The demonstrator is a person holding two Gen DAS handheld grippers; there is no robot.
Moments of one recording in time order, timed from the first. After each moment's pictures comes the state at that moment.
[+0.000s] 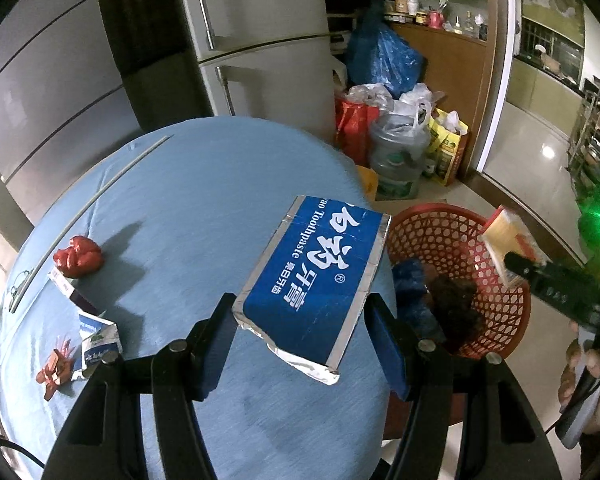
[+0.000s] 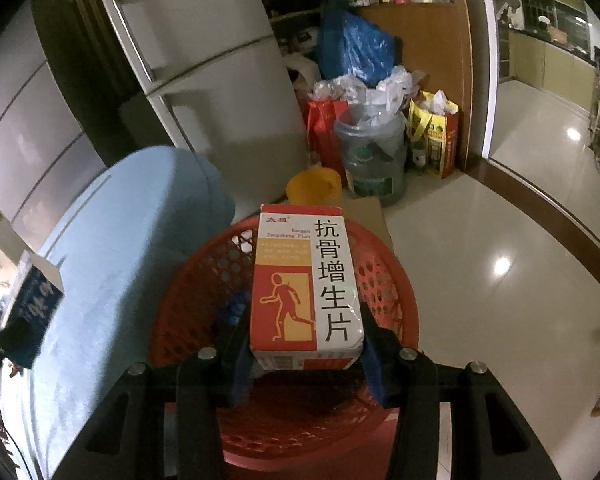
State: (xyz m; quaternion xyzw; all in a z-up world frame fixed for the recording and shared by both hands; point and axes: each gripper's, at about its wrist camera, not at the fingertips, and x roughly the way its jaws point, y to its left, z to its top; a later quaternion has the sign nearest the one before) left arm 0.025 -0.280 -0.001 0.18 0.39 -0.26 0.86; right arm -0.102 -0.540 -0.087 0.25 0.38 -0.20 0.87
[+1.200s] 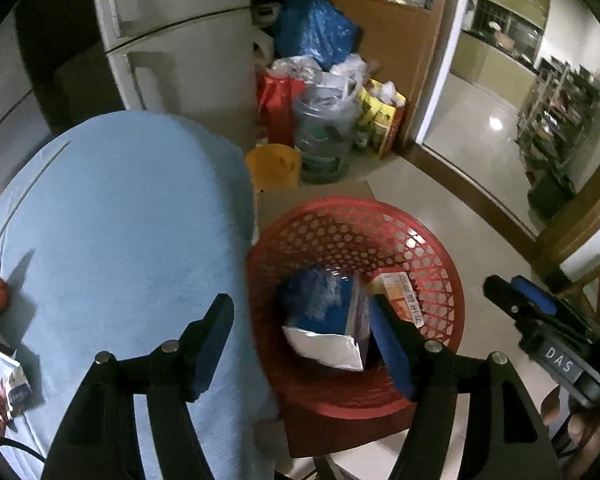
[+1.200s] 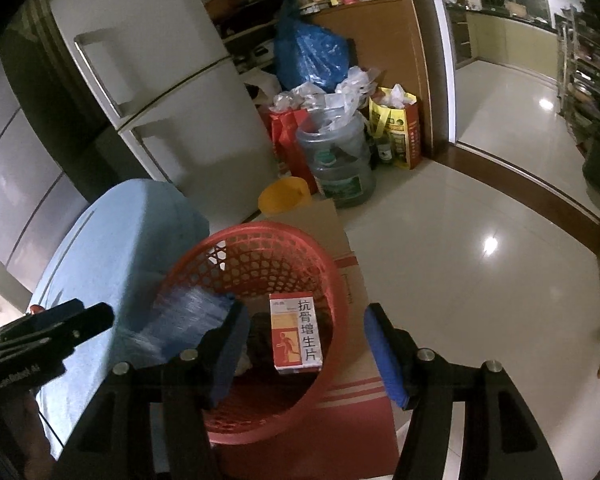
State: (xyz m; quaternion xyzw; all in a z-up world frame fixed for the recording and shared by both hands) left arm 0.025 -0.375 -0.018 0.18 0.45 -0.36 0.80; right arm -0.163 -0.566 -0.068 0.31 0.34 -0.25 0.86
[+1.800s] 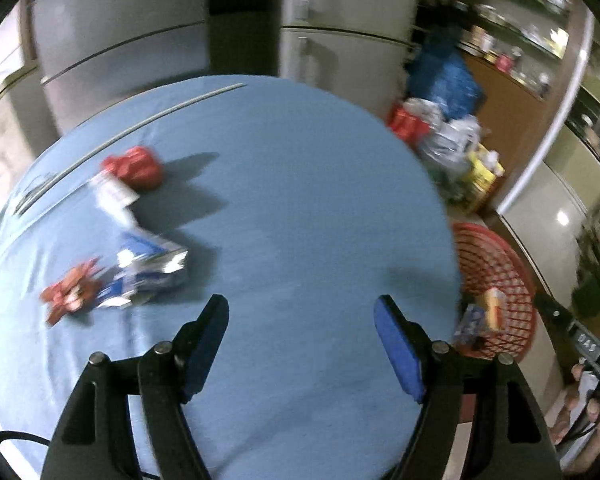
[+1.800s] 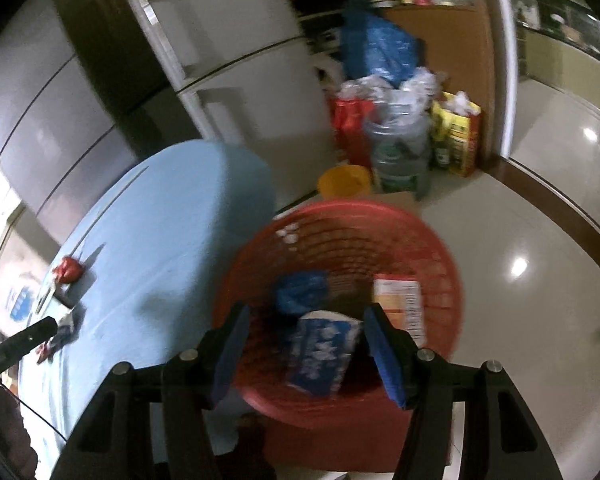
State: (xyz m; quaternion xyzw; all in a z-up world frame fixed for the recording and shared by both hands) left arm 0.058 -0.162 -0.006 0.06 0.45 -0.19 0.87; right arm -0.104 -0.474 -0.050 0.25 0.36 -0.15 0.89
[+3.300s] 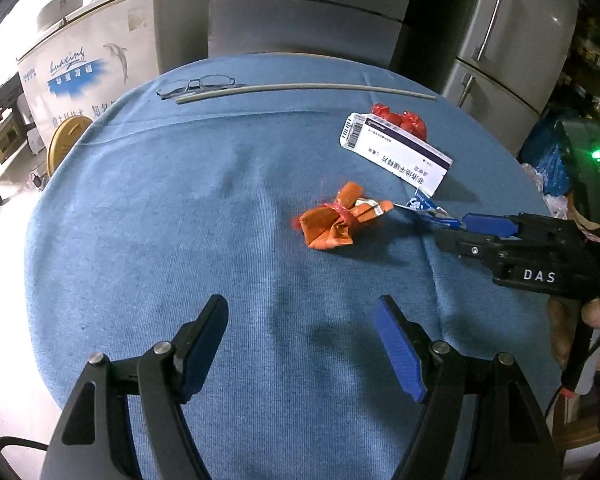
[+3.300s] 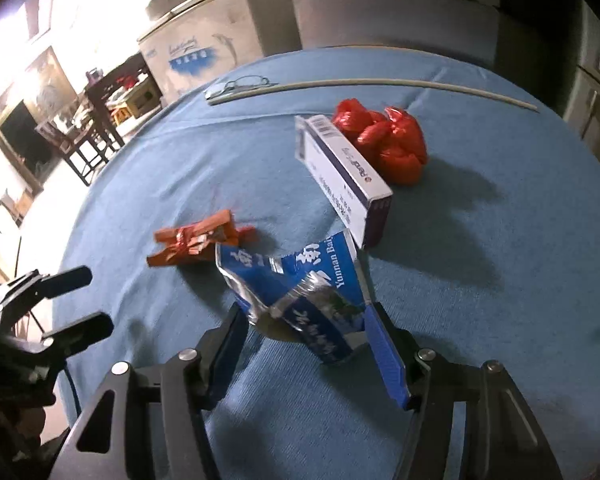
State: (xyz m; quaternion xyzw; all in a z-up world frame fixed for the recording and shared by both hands) left arm 0.075 0.064 -0.044 -0.05 0.47 -0.03 0.88; right arm 0.151 -0.133 -0.054 -0.04 0.46 0.27 0.84
